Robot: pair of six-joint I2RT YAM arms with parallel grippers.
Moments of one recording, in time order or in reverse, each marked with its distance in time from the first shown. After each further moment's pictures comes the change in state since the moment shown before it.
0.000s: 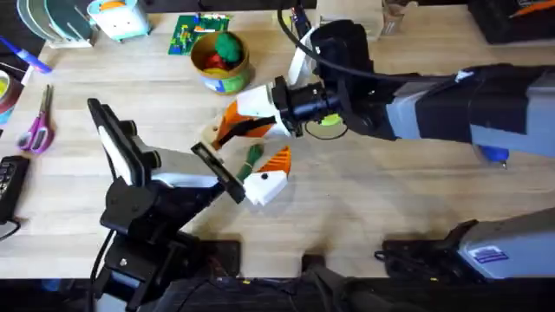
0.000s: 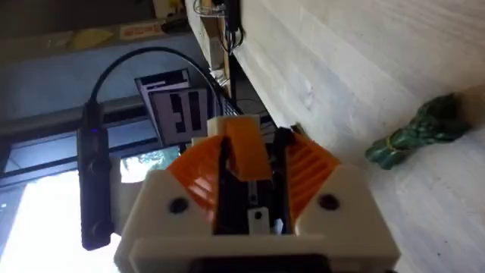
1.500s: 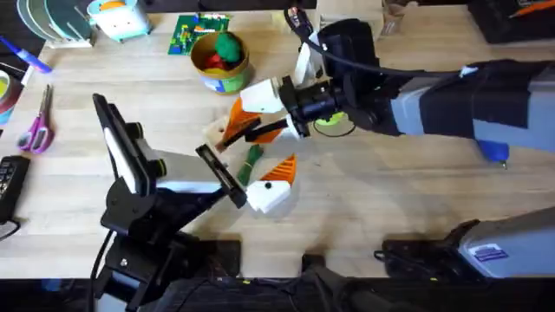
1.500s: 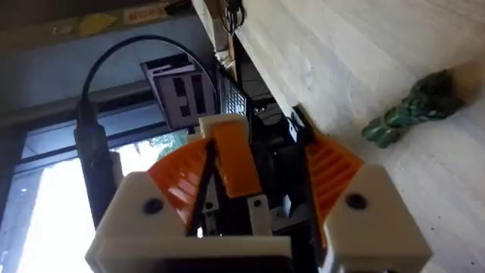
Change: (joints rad) left arm -0.007 -0.001 0.000 0.004 0.067 0.060; right arm -0.044 0.002 -0.004 -0.029 -0.104 -0.002
